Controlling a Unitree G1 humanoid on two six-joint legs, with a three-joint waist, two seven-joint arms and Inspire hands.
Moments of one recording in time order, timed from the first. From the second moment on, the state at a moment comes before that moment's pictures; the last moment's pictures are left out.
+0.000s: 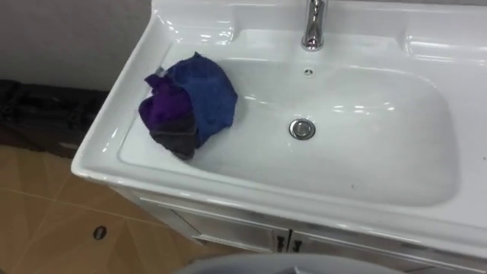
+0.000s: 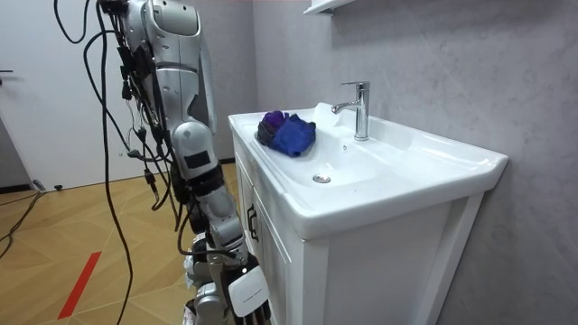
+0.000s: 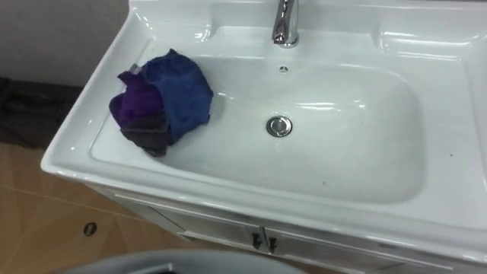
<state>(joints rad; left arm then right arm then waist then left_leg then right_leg) 0.37 0.33 0.62 0.55 -0.28 -0.07 0.95 0.23 -0.31 -0.05 1.17 -0.14 0.12 0.00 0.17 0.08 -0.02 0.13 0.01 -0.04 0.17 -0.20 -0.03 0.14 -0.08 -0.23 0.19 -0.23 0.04</state>
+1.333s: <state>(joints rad) 0.30 0.21 0.07 1.05 0.08 0.07 0.39 0.16 -0.27 0.02 1.29 -0.13 0.14 0.12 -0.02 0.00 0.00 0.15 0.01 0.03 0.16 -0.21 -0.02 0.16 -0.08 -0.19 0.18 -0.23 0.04</state>
